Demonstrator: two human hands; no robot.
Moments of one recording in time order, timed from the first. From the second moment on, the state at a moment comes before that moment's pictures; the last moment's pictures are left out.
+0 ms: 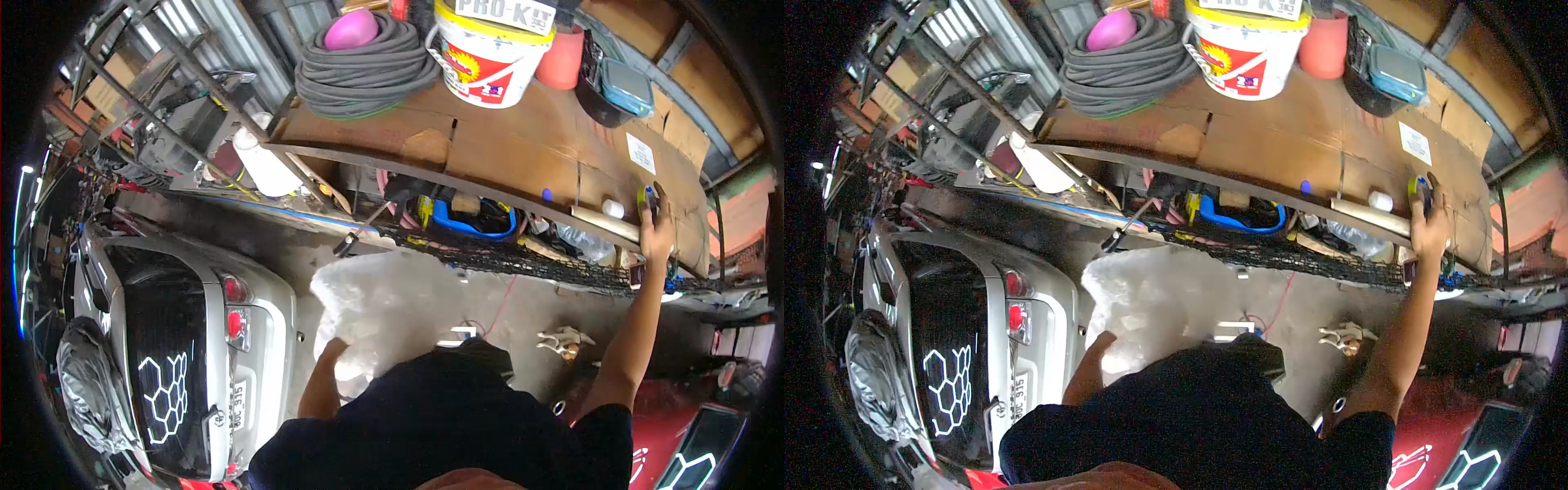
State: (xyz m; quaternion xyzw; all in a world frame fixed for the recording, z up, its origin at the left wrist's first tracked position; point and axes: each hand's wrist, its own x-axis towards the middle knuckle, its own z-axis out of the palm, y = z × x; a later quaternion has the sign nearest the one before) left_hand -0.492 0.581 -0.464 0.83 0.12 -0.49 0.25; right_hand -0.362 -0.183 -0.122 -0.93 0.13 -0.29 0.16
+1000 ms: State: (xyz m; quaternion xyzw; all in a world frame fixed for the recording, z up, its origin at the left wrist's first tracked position) left_hand -0.632 0.587 -0.547 0.81 0.33 -0.39 0.29; right_hand -0.473 0.090 -0.276 -0.82 -0.08 -0.01 0.56
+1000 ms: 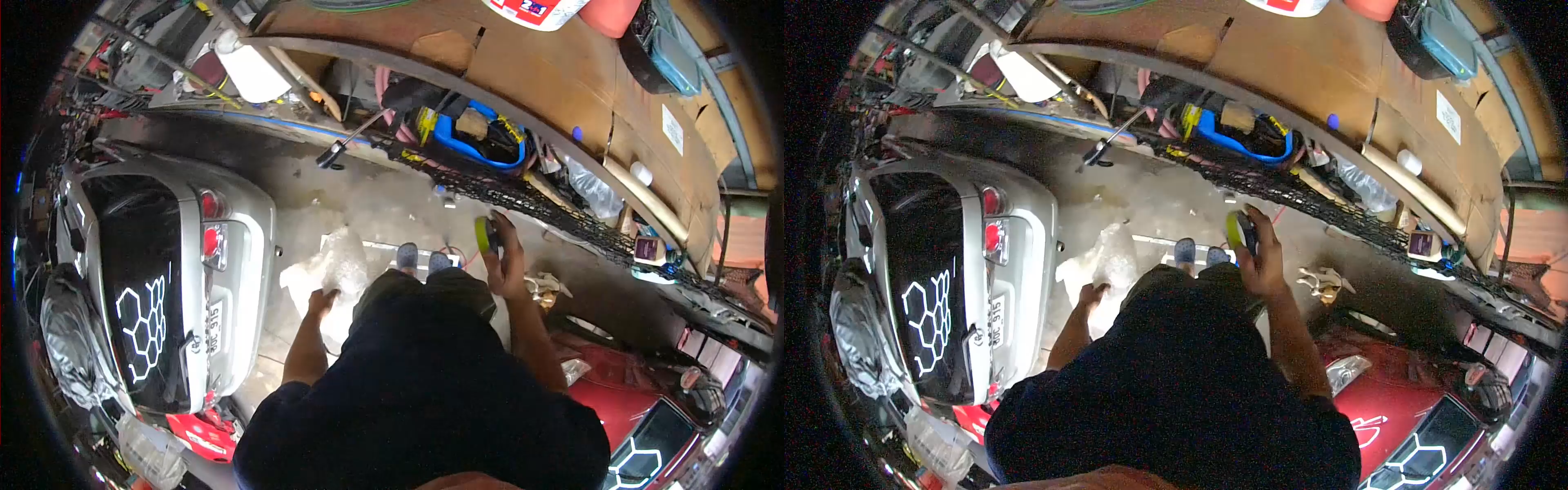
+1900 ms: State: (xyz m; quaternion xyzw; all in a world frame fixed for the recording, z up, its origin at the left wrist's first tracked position) left_hand -0.776 0.549 -0.505 0.69 0.66 -0.07 0.30; right_hand -0.437 0.146 -0.320 -0.83 -0.36 0.32 0.27
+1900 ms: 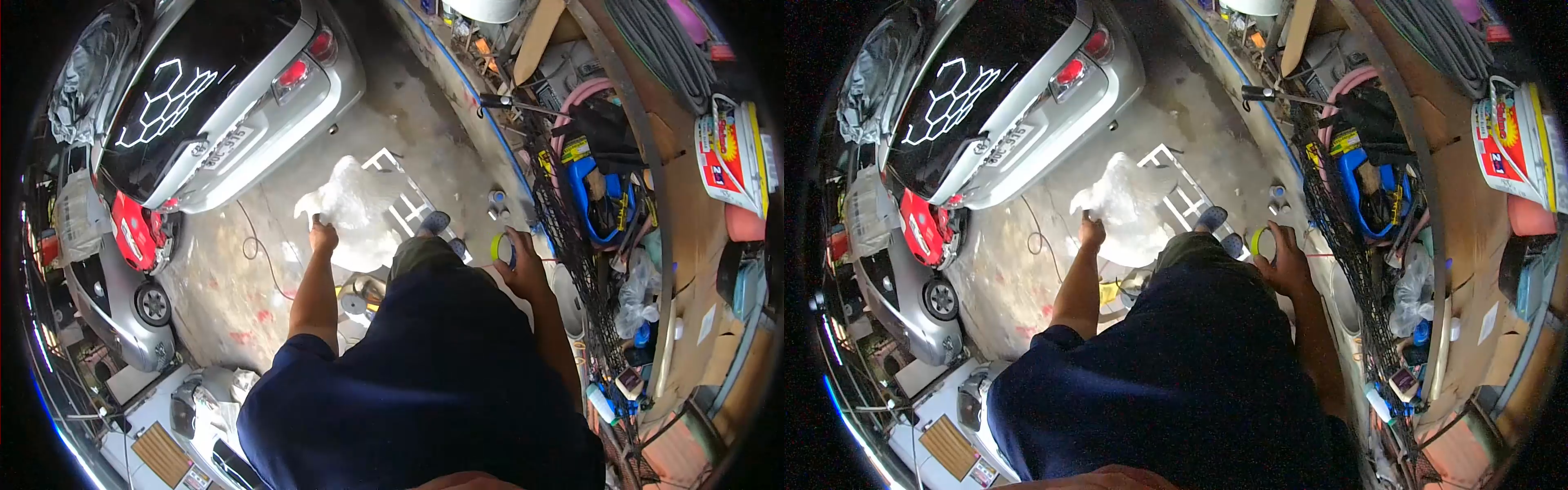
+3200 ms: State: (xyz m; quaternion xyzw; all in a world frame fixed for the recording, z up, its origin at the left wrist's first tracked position) left_hand -0.582 0.420 -0.463 0.62 0.19 -0.19 0.74; right_hand -0.483 0.144 -0.320 -0.88 -0.32 0.16 0.31
